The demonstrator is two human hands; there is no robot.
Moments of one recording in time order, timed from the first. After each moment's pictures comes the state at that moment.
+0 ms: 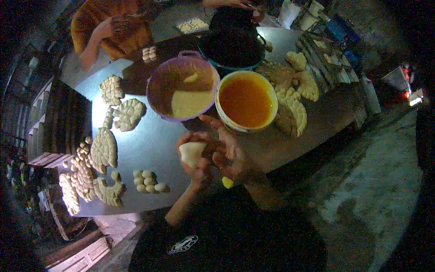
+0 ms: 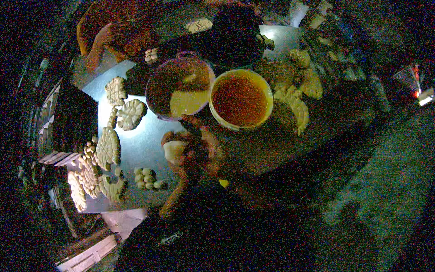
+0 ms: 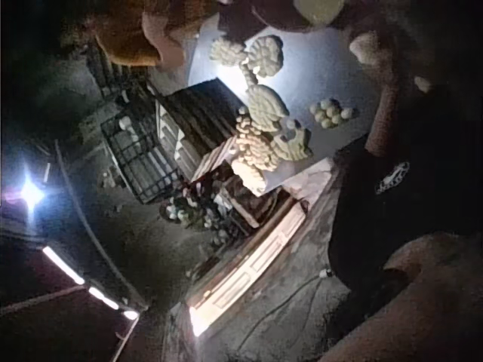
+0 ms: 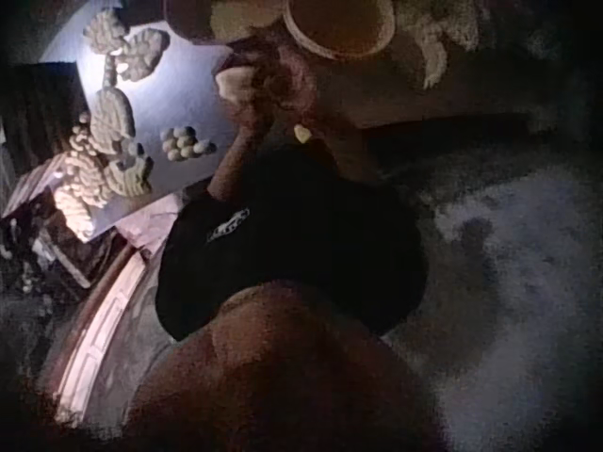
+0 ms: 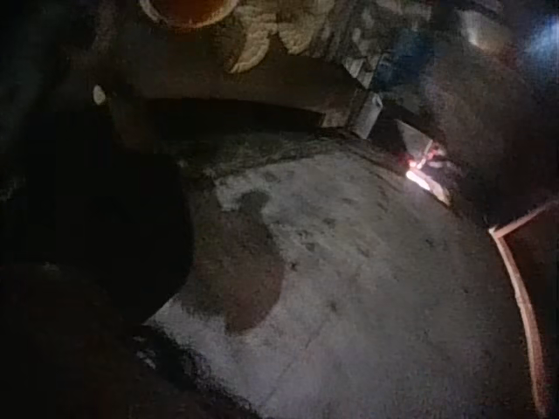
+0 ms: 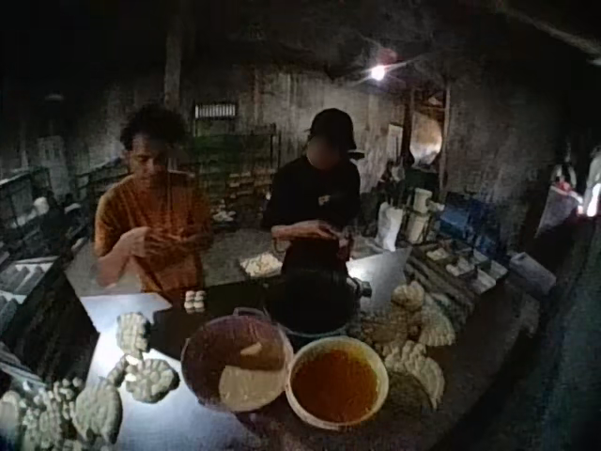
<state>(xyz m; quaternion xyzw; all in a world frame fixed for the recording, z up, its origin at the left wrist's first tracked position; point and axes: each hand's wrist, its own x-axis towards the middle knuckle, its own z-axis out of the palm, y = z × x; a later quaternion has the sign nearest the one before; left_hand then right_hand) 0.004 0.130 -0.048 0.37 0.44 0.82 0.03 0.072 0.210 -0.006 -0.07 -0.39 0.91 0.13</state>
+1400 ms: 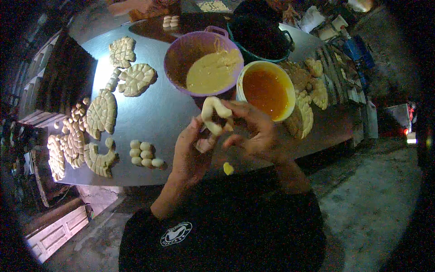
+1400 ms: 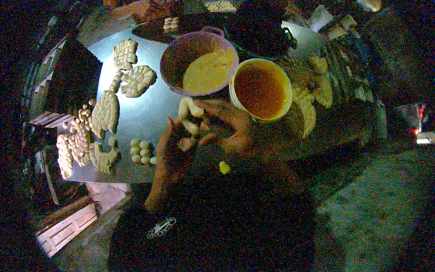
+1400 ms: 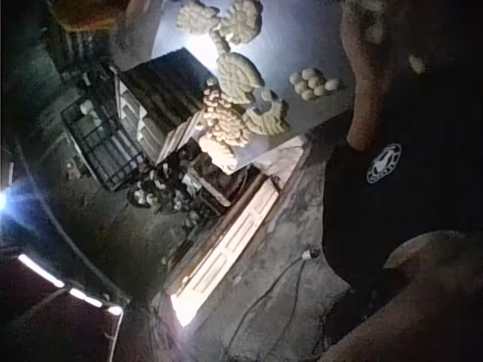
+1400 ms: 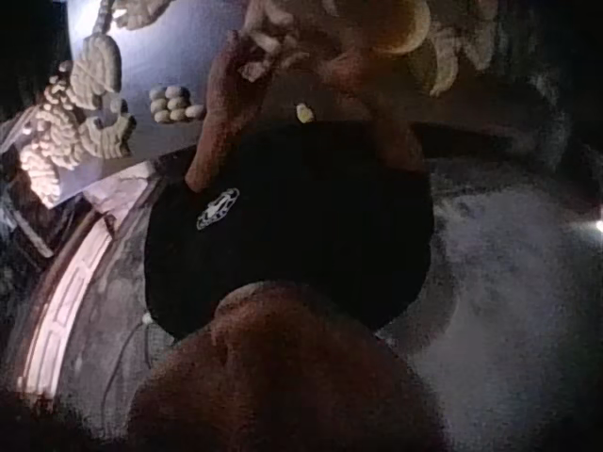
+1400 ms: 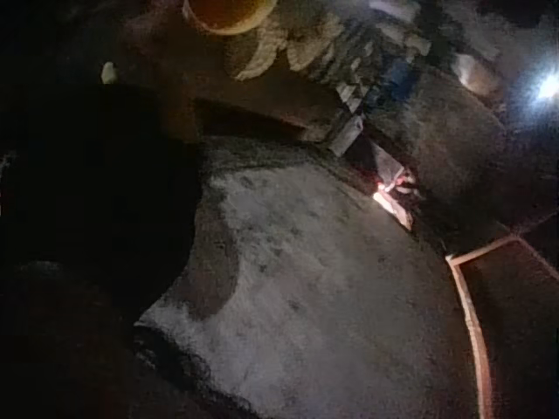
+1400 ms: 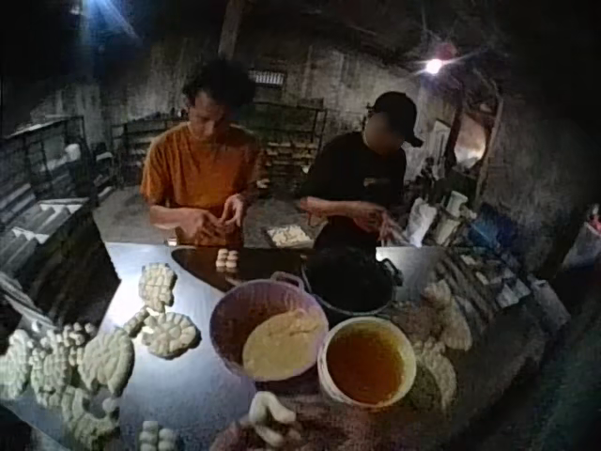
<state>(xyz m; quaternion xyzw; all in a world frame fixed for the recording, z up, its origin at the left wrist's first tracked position) -0.017 0.069 -0.001 0.03 0.34 0.84 0.42 0.050 0.233 0.011 0.03 -0.83 0.50 0.23</state>
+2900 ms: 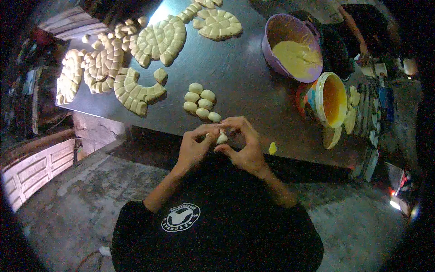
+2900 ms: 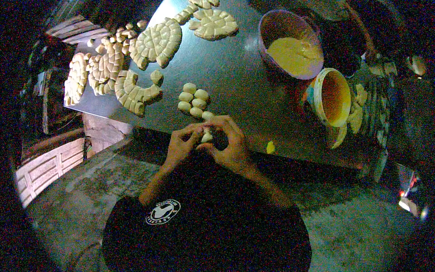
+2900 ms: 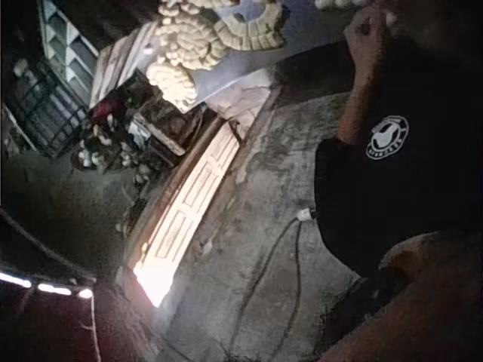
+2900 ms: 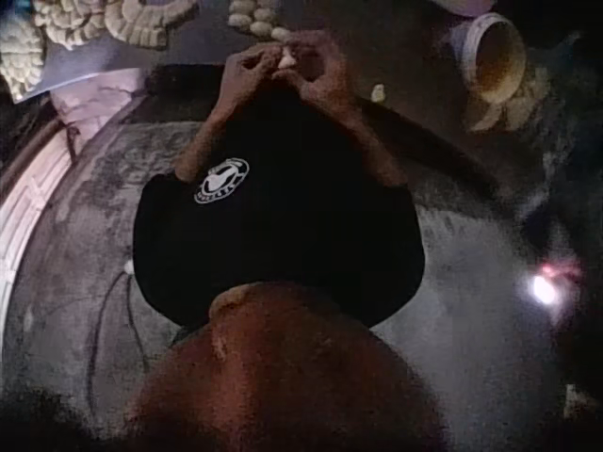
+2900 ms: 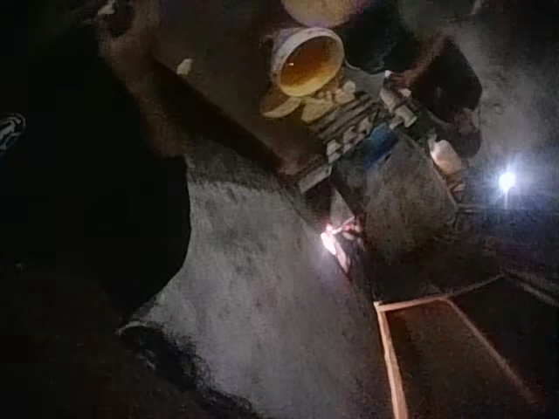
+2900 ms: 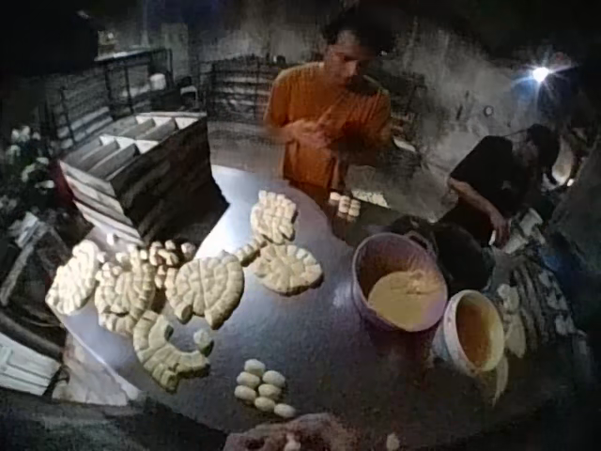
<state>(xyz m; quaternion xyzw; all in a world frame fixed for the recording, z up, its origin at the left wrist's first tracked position) -0.013 -0.157 -0.100 0.04 0.69 0.68 0.26 0.030 0.001 -0.067 -0.02 -0.82 0.57 -0.02</state>
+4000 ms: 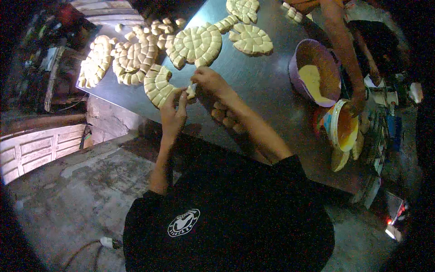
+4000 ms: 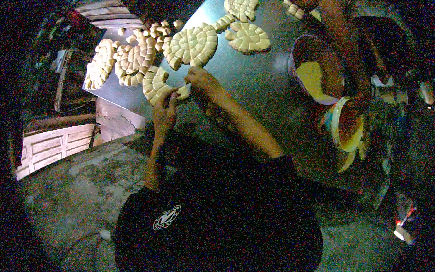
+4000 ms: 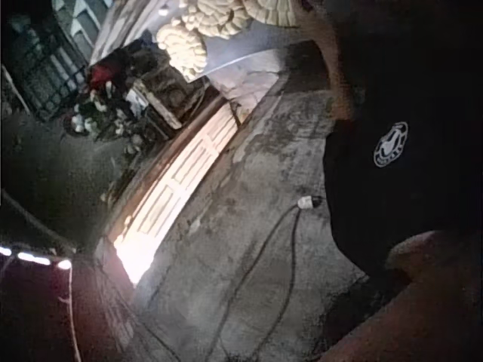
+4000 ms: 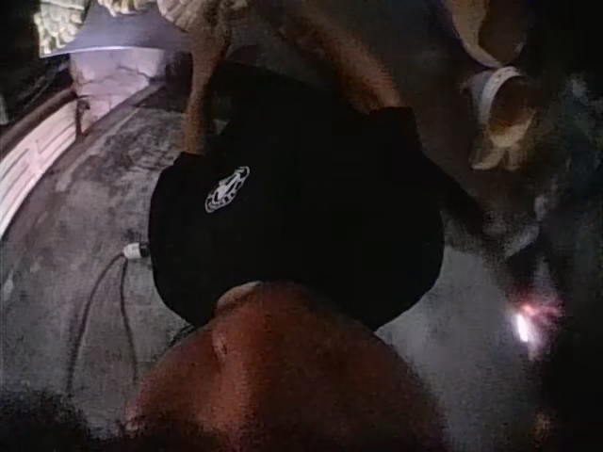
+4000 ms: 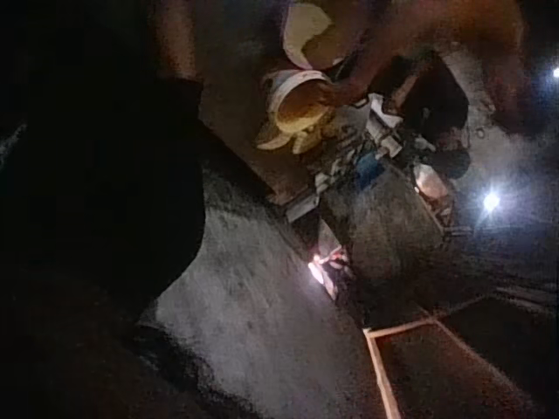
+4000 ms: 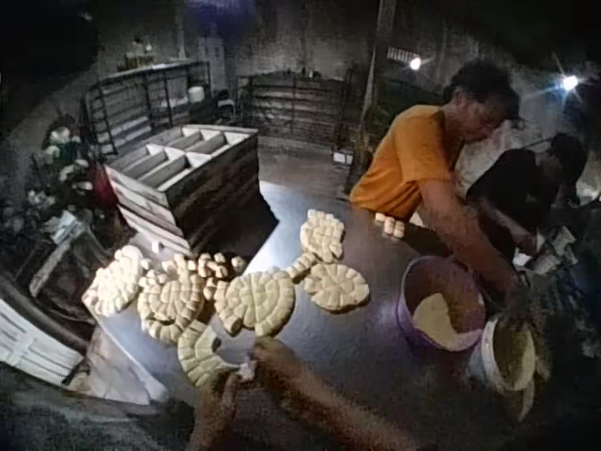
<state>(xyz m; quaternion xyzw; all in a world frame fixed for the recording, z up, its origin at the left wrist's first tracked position) -0.113 -0.248 -0.130 -0.03 0.81 0.59 -0.01 -0.204 -0.079 -0.204 0.31 -0.88 0.36 0.03</state>
